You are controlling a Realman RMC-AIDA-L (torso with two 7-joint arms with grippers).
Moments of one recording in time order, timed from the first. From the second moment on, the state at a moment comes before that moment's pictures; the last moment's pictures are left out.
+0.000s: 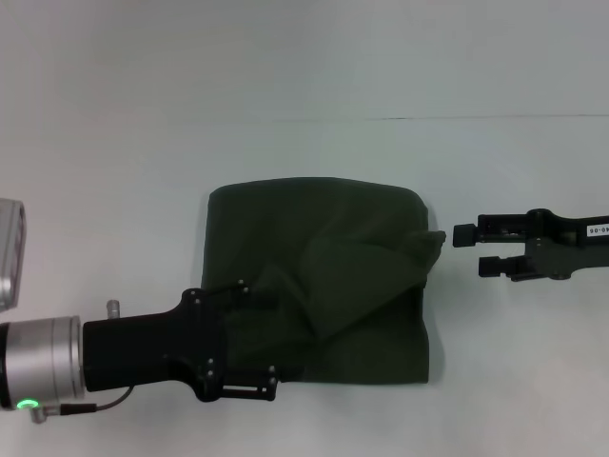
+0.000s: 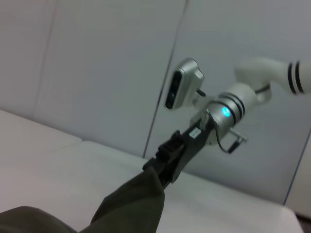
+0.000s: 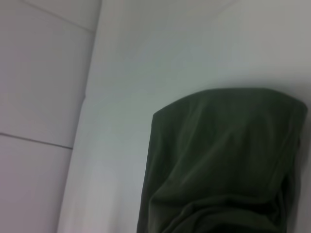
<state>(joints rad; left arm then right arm) -0.42 -2.16 0.75 0.70 1.93 1.70 -1.26 0.69 1.89 -0.65 -0.45 -2.17 -1.51 2.45</state>
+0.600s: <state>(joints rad) -0.41 -2.16 0.74 0.72 1.95 1.68 -1.16 0.68 1.93 -0.57 -0.34 -2.10 -1.41 2.57</state>
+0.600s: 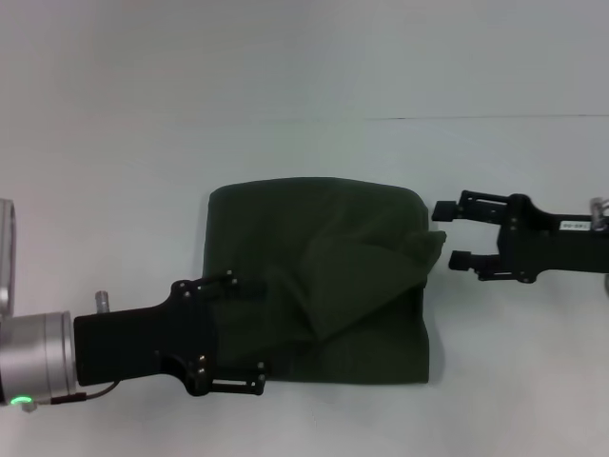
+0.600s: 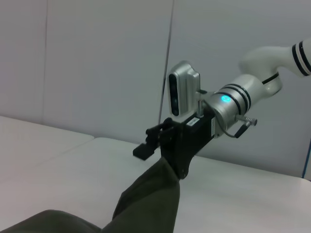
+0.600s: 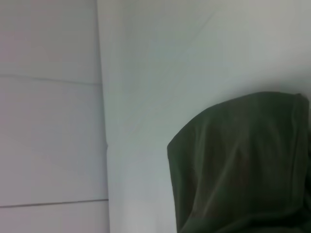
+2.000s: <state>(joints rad) -0.41 -2.16 0.71 0.71 1.95 1.66 -1.12 0.68 2.02 -0.52 -0.32 -2.09 -1.35 2.59</state>
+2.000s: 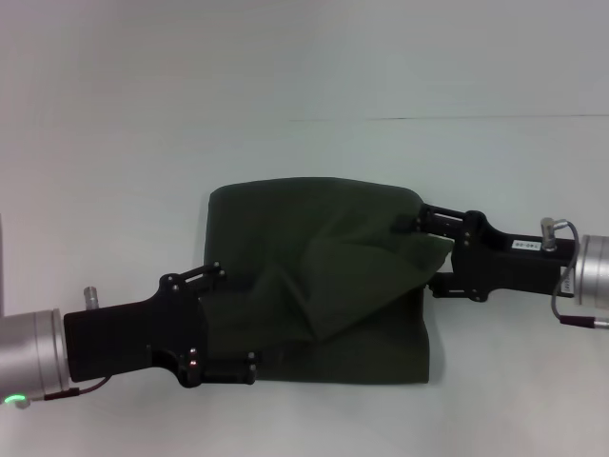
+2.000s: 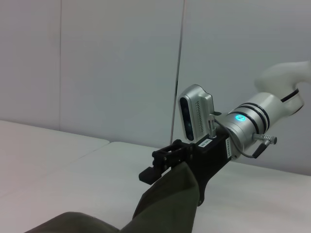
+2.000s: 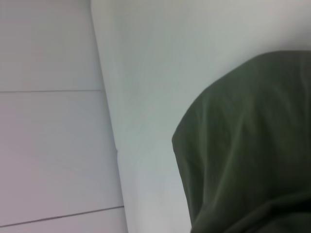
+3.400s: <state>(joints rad) -0.41 -2.16 0.66 0.70 1.94 1.66 -1.12 0.69 2.07 -0.53 -0.36 -2.08 -1.26 2.39</state>
